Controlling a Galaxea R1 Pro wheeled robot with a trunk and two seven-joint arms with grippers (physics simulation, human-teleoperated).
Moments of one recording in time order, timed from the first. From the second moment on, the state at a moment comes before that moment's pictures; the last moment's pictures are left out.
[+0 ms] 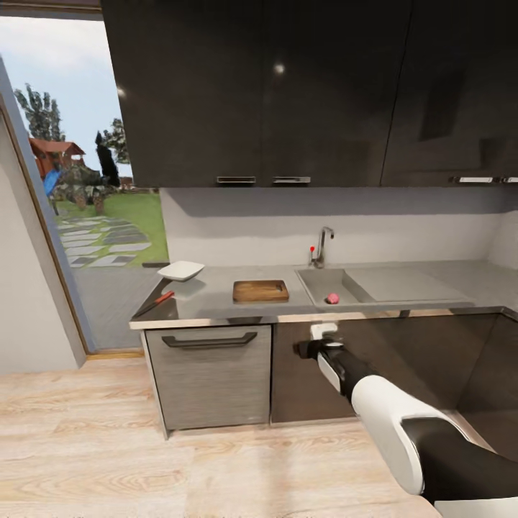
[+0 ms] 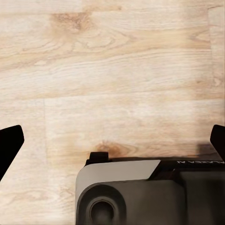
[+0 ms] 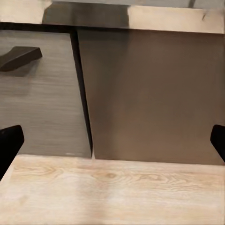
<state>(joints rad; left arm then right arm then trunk) 0.00 -0.01 0.00 -0.31 0.01 -0.19 -0.01 -1.00 0.11 0.00 -0.22 0.09 0.19 0.00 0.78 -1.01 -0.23</state>
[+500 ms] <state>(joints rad) 0.00 -0.01 0.01 -0.31 0.01 -0.19 0.00 -0.63 -0.01 0.00 -0.02 0.10 -0.40 0.00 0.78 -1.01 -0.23</state>
